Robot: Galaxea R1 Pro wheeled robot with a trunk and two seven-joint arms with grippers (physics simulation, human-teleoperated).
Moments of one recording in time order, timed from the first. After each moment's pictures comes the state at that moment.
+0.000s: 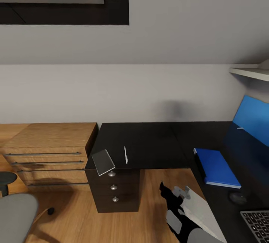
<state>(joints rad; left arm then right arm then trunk) -0.10 -0.05 -0.30 -0.51 0.46 -0.23 0.31 -0.60 0.13 0.06 -0.21 -0.57 -0.44 -0.08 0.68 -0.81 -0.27</state>
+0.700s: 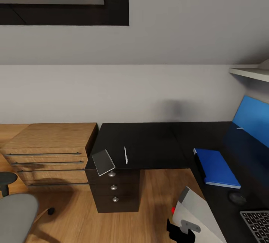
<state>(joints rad) -0.10 -0.04 -0.33 -0.51 0.47 -0.23 0.31 -0.48 0.08 0.10 0.02 -0.36 -0.52 -0.08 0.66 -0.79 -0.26</state>
